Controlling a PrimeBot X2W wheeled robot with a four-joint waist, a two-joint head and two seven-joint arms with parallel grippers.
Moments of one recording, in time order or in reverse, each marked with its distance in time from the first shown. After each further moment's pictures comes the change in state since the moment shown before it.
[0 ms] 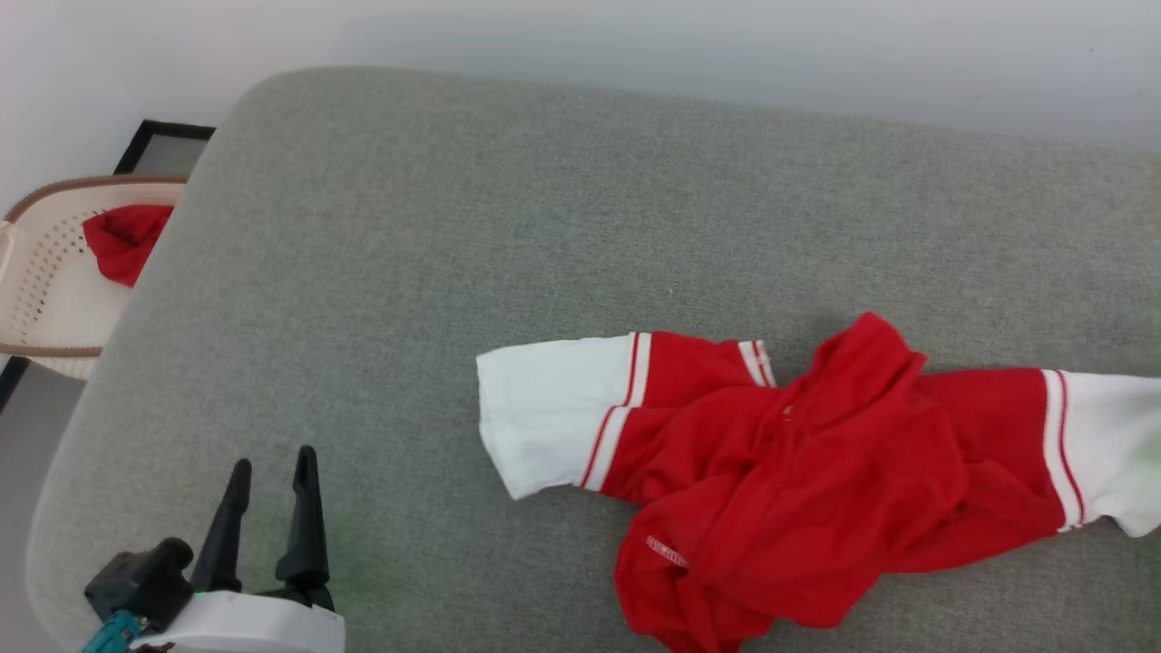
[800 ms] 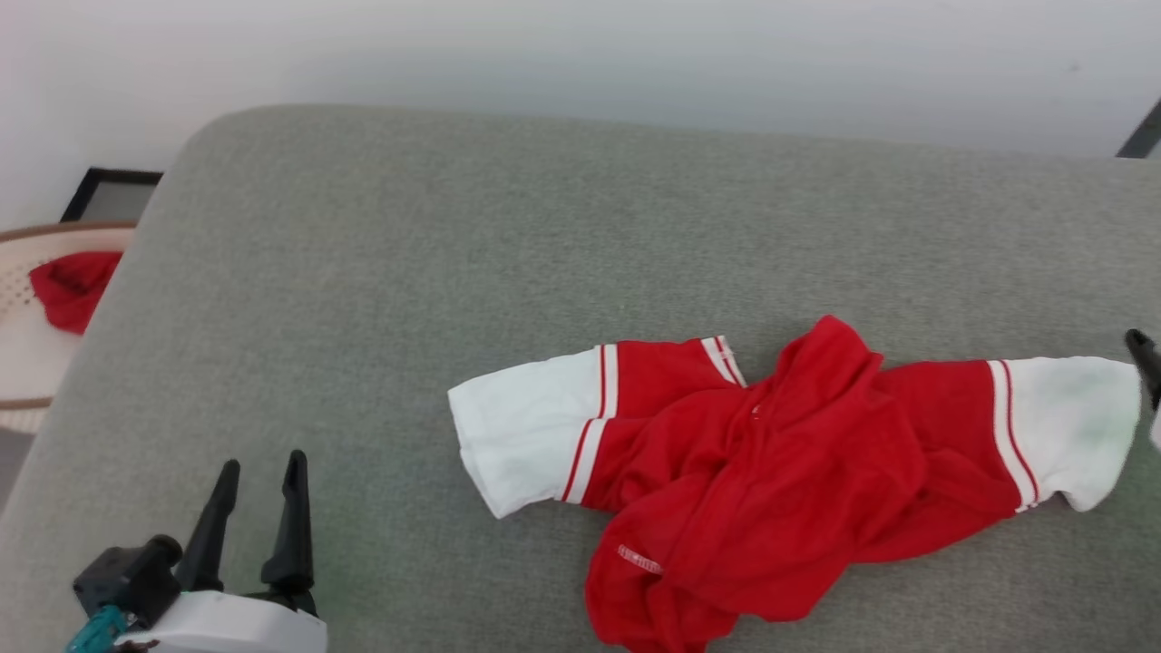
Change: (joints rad) left arm 0.002 0.063 -0.026 0.007 -0.002 0.000 0.008; right arm -0.072 0.048 0.030 0.097 0.015 0.000 -0.183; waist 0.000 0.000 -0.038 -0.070
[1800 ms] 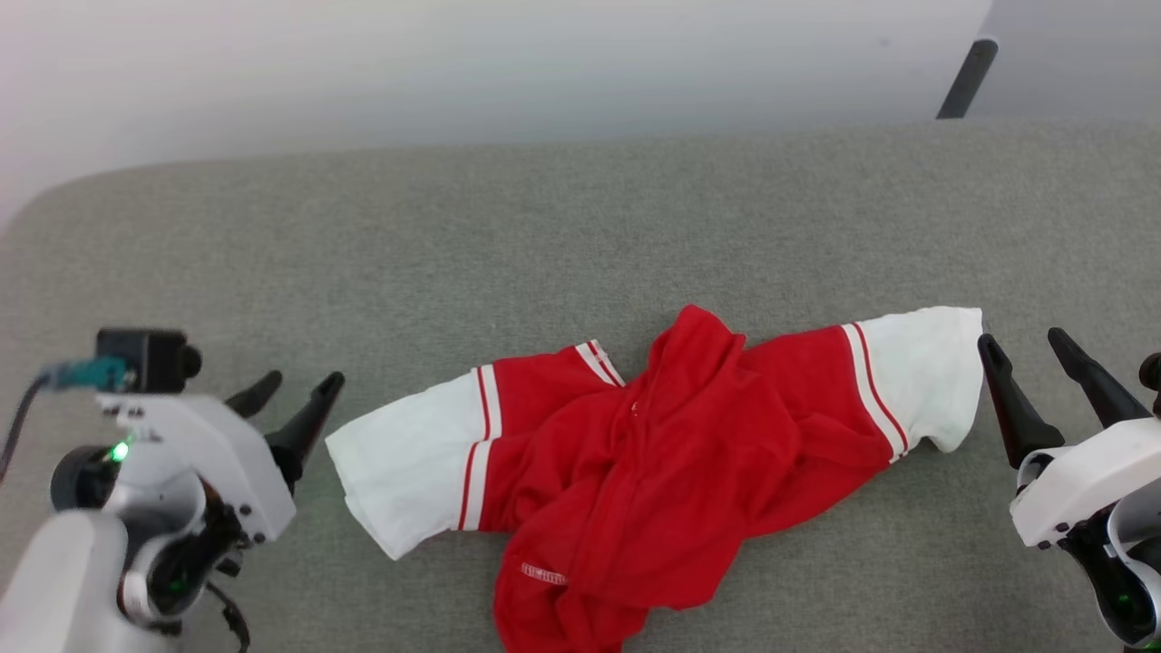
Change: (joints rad) left arm -0.266 0.237 -0.130 -0.077 -0.254 0.007 0.704; right arm 0.355 0.211 0.007 -0.588 0.012 0.000 -0.217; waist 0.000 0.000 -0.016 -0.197
